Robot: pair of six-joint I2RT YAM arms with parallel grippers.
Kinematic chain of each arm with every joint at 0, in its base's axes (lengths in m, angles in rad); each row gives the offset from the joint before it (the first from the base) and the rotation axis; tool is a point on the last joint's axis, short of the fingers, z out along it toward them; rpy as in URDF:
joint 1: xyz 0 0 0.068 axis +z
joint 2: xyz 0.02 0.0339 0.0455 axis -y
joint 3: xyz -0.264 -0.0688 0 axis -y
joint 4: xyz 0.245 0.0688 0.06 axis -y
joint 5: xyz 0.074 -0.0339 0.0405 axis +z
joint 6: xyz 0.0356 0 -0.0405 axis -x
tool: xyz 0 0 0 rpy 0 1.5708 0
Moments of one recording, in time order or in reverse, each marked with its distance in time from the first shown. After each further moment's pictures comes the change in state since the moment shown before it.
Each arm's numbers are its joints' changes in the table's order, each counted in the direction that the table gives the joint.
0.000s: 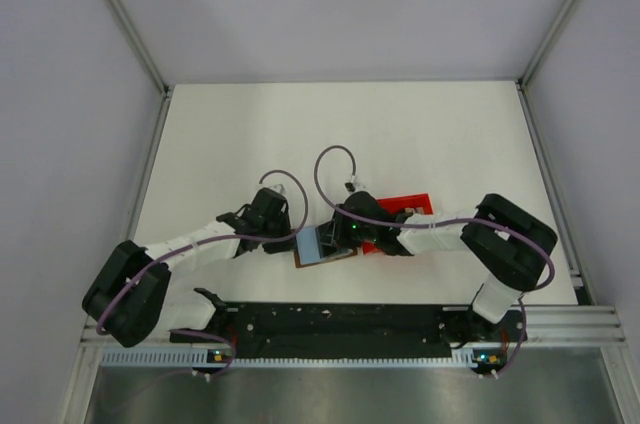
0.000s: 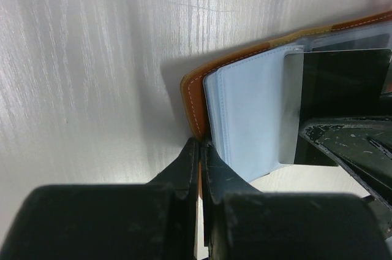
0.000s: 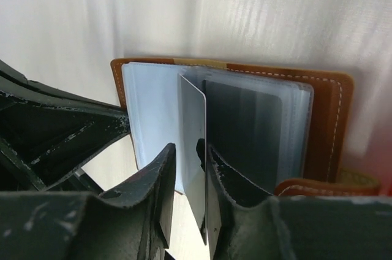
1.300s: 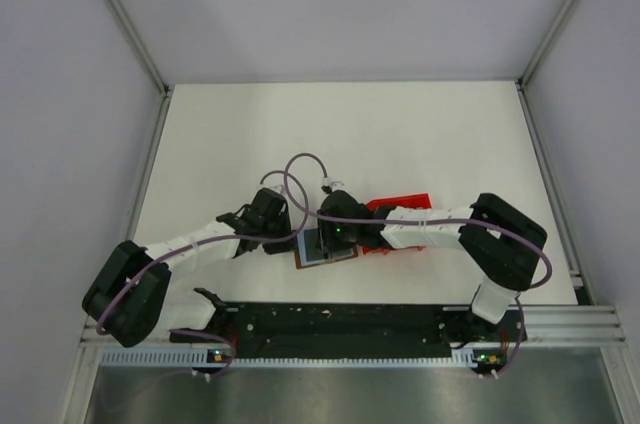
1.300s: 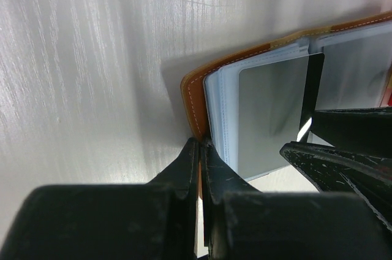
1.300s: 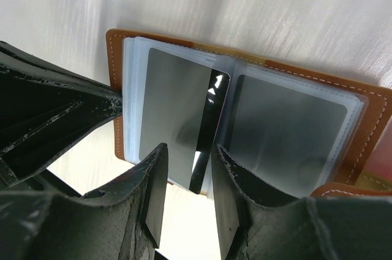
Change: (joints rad) left arm 0.000 0.000 -0.004 0.007 -0.023 -0.002; right arm 0.095 -0.026 0.222 -0.373 -0.104 0.216
